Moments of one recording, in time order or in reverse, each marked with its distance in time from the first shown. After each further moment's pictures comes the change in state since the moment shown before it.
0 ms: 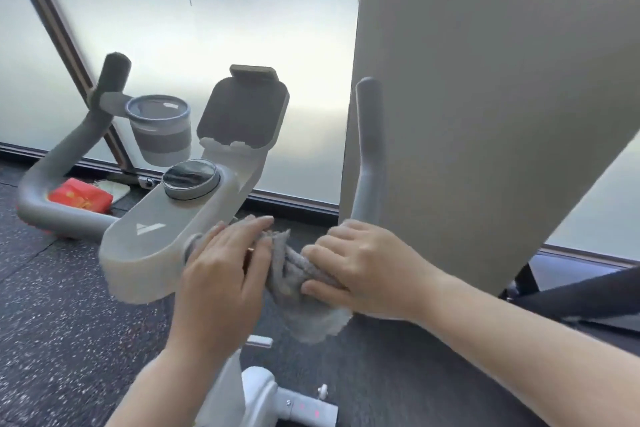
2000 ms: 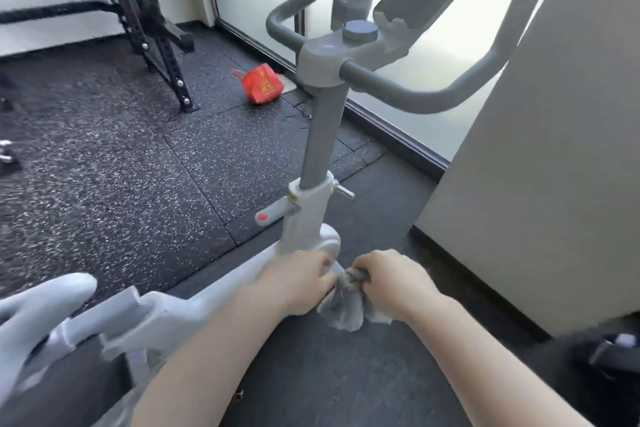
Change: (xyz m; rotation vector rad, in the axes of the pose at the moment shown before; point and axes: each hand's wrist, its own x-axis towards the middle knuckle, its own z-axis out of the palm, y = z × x) left_hand -0.267 0.116 -0.009 0.265 -0.754 -0.769; right_hand -0.168 -0.167 -0.003 0.330 -0.791 0.285
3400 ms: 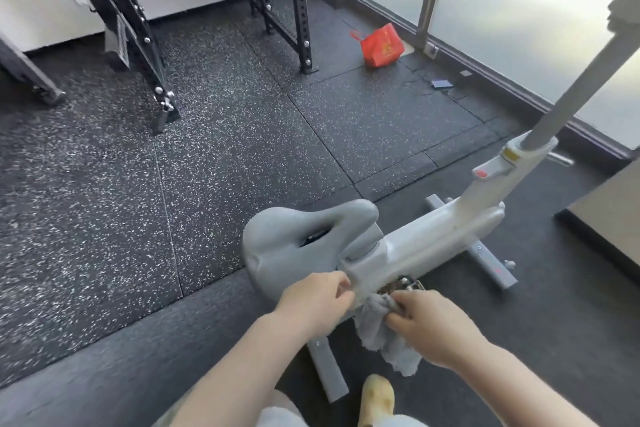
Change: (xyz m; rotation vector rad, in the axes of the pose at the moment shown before) left_hand -0.234 -0.390 0.018 -0.263 0.017 -0.243; right_hand -0.045 -0.393 0.158 0.167 -0.183 -0.127
